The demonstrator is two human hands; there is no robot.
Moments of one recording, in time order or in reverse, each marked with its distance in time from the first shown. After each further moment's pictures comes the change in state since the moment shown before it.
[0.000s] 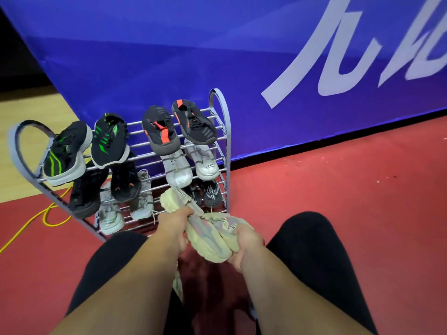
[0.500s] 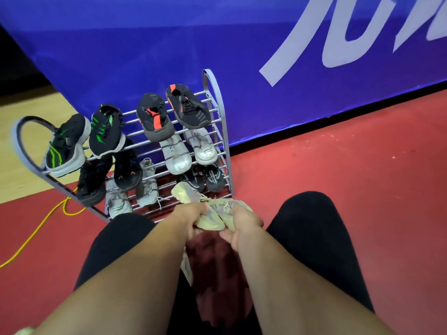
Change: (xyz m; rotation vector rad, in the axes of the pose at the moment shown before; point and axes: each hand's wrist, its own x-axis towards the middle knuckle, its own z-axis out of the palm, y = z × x) left_hand -0.024 -0.024 0.033 0.271 -0.067 -0.083; right_hand -0.096 -0.032 -0.013 0.094 -0.042 0.040
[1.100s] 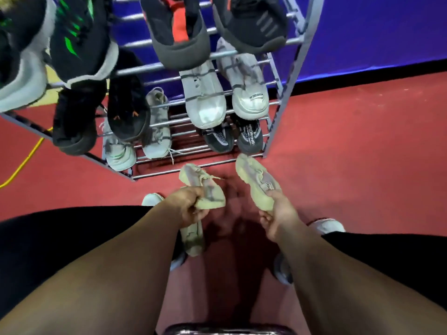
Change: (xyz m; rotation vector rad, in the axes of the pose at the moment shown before) left_hand 0.178 -0.045 -0.072 -0.212 -0.013 -0.330; right_hand 0.178 0.041 0.036 -0.183 0.053 0.141
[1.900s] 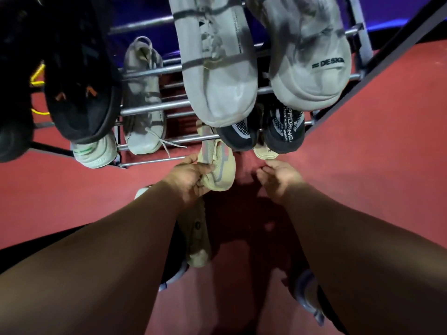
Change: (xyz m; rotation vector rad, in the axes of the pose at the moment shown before) left_hand 0.136 0.057 -0.007 -0.078 -0.068 0.123; right_hand 0.163 -0.043 0.116 -0.017 -0.185 0.081
